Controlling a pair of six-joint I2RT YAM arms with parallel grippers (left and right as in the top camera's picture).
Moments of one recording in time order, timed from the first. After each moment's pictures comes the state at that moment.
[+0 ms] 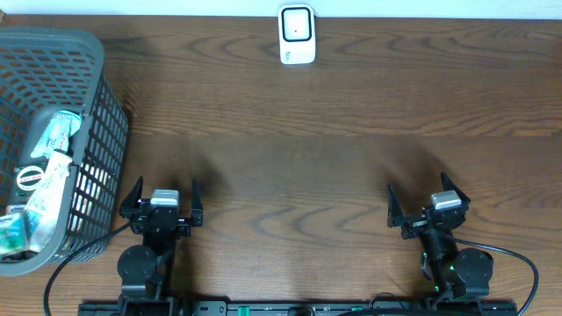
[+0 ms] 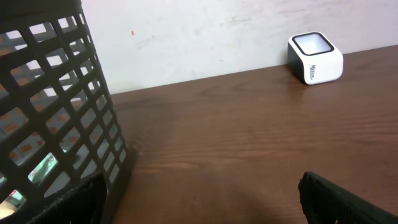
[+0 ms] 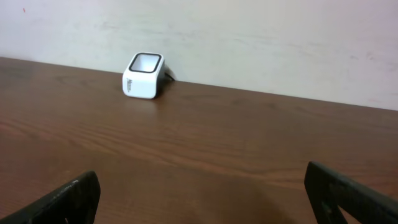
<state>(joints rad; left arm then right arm) -0.02 0.01 0.03 -0.13 -0.01 0.17 0.02 0.01 0.01 -0.06 -0.19 -0.08</state>
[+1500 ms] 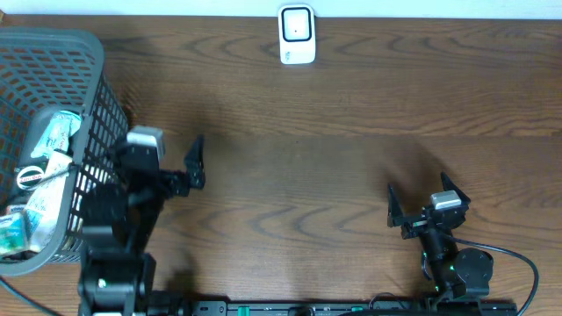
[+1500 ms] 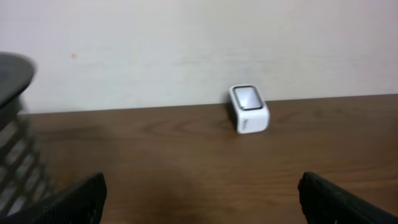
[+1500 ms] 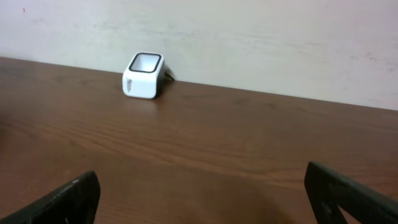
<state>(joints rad) -0.02 0.64 0.63 -0.18 0.21 -0.04 0.02 0.01 0.01 -0.06 -0.19 -0.08</state>
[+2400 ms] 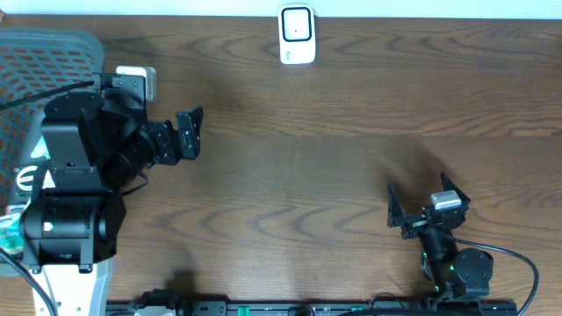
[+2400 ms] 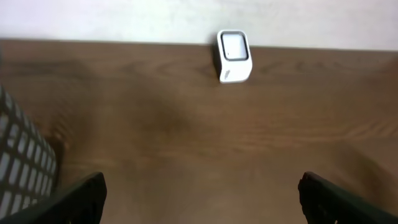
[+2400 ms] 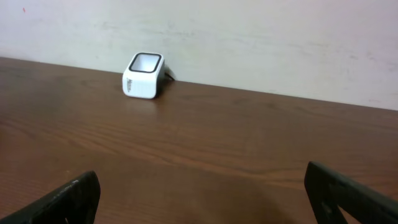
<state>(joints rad) -0.02 1.03 1.32 -0.88 0.26 -0.08 0.02 0.01 0.01 -0.06 -0.19 -0.08</state>
